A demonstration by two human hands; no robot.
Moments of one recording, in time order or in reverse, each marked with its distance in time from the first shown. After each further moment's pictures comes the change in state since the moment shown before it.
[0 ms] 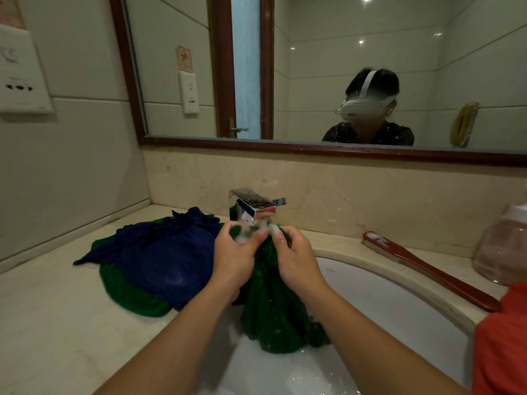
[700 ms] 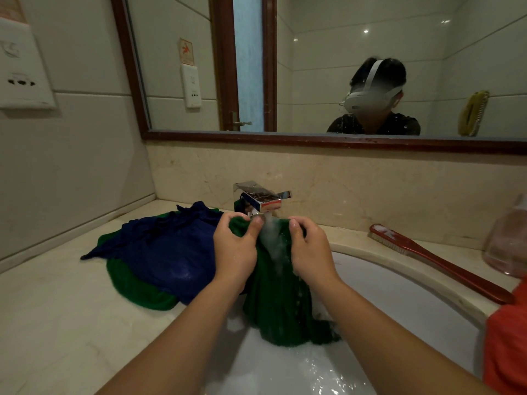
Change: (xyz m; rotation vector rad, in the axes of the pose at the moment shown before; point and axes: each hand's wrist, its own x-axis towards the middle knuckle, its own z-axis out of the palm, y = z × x) left_hand 0.003 -0.004 0.000 0.033 0.152 0.119; right_hand 0.012 0.010 -0.006 -0.103 0.145 -0.019
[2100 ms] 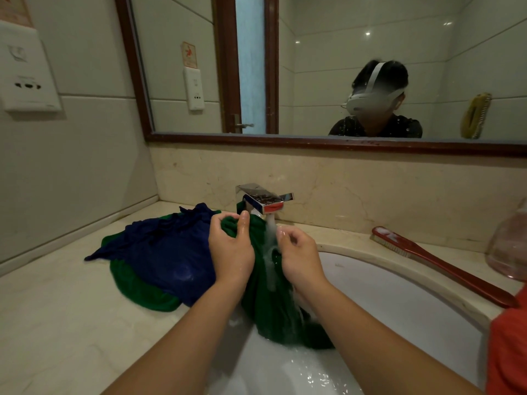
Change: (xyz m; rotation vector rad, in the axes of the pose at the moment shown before) left_hand 0.004 -0.003 -0.002 -0.025 0.158 0.080; right_hand -0.015 -0.009 0.023 0.215 -0.078 0.167
